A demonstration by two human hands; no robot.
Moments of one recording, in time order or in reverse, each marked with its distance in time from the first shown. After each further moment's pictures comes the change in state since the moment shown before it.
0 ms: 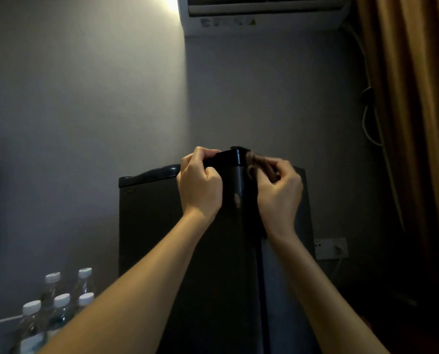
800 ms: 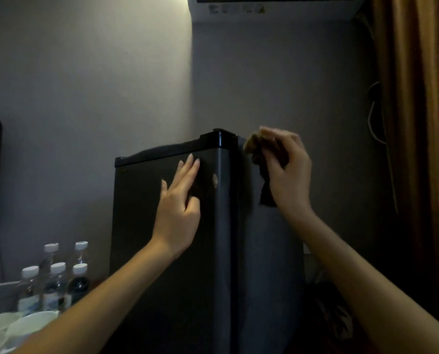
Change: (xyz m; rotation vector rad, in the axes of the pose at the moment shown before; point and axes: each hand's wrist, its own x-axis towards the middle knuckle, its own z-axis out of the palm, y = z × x) left_hand -0.069 -0.026 -0.019 0.114 -0.223 0.089; right_hand 0.033 0.011 -0.055 -0.012 -0.208 -0.303
